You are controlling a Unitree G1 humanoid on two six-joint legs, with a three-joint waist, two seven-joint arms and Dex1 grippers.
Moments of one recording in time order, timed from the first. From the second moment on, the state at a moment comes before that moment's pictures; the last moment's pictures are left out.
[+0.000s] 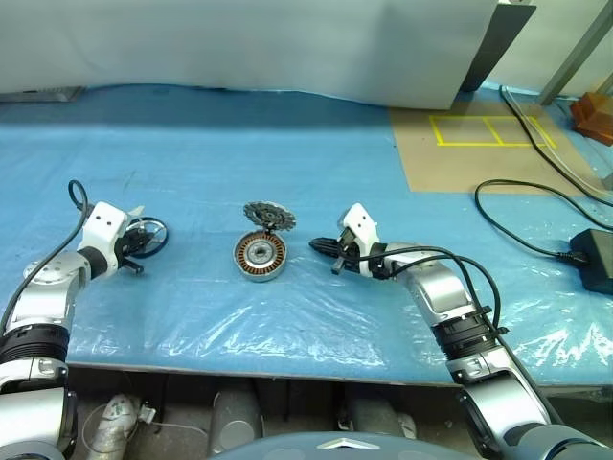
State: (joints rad) left arm -0.36 0.72 0.21 0.59 -0.21 0.14 -0.76; right arm -0.46 -0.31 0.21 0.15 0.15 0.42 0.82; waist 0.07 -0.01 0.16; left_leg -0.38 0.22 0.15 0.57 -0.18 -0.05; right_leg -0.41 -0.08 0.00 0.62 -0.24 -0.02
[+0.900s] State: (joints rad) left arm -0.18 0.24 0.53 -0.22 -1.56 1.05 -0.22; right arm -0.66 -0.36 0.12 -0.07 0.44 0.67 0.98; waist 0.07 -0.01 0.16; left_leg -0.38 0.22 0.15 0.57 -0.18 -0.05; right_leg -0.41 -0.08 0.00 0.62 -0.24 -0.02
